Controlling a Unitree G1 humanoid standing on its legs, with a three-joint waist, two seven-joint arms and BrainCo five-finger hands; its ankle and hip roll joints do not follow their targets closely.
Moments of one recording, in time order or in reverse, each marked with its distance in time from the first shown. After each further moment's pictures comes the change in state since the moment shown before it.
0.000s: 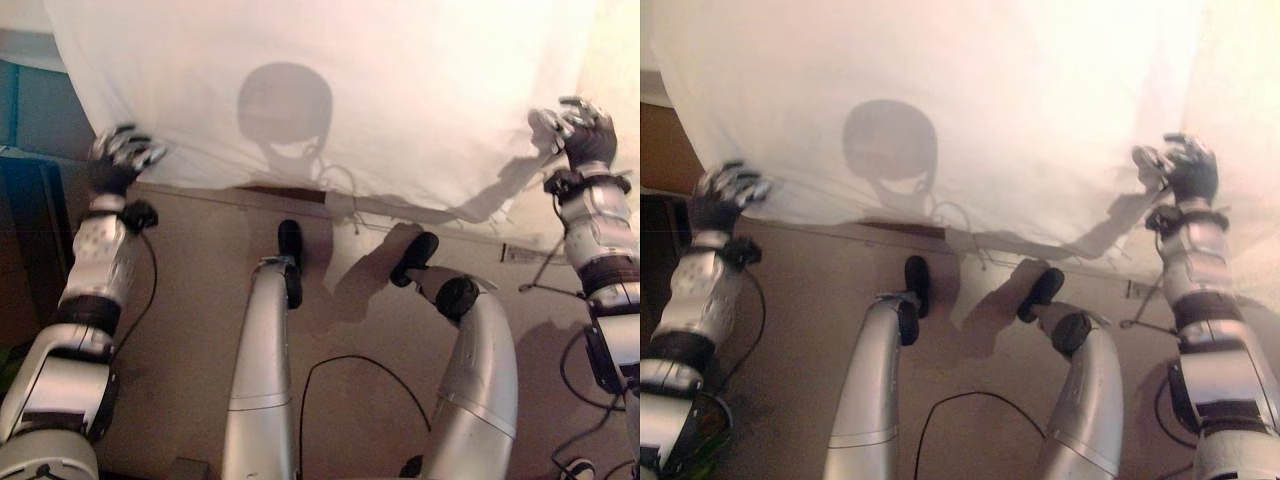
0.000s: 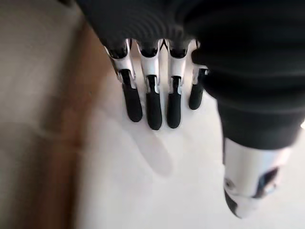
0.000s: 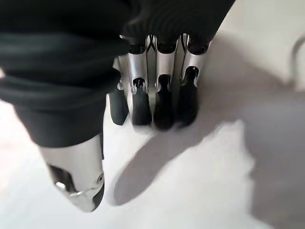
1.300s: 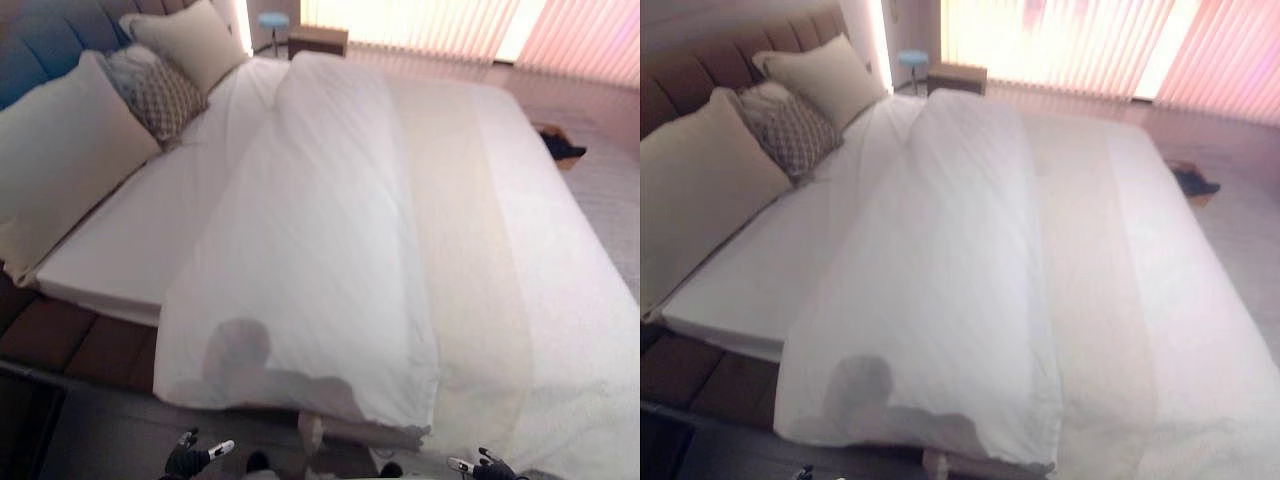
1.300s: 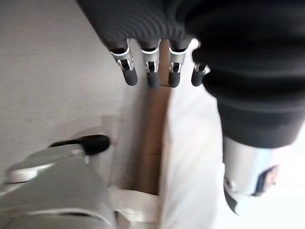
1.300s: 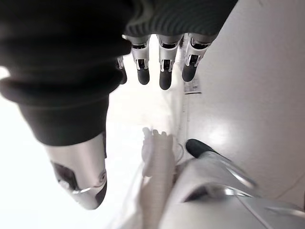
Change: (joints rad) left arm 0.530 -0.505 0.013 0.440 0.599 0.106 -0.086; right arm 0.757 0.491 0.127 0.158 -0.591 0.139 0.007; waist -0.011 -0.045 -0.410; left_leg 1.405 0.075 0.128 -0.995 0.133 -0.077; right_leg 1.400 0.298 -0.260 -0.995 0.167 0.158
